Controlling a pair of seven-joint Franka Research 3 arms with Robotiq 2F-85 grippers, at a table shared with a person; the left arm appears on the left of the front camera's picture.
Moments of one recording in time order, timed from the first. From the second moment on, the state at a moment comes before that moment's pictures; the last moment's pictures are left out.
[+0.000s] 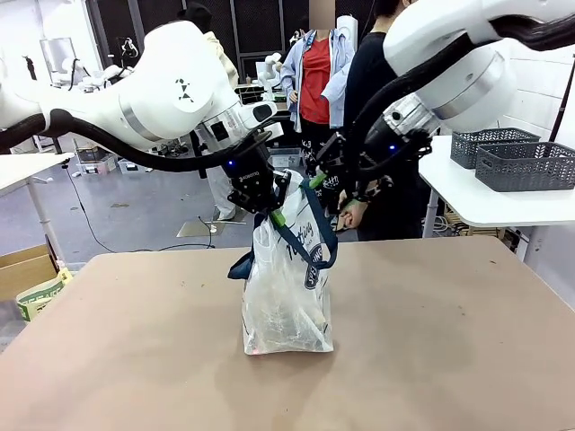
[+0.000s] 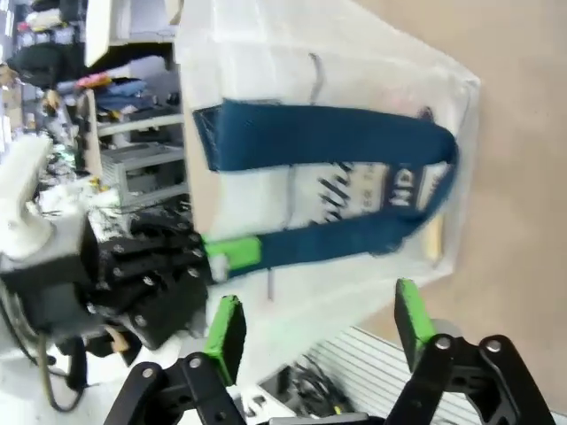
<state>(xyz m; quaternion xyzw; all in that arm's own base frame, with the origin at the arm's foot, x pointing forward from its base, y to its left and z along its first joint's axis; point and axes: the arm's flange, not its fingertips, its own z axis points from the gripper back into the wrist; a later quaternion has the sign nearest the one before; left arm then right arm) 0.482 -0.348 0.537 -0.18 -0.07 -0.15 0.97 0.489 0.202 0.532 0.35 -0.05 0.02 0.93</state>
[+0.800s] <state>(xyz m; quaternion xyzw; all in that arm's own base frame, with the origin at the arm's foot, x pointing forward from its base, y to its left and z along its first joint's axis) 0.482 -0.348 0.537 -0.18 -0.07 -0.15 0.97 0.444 0.155 0.628 0.15 -0.21 0.29 0.92</state>
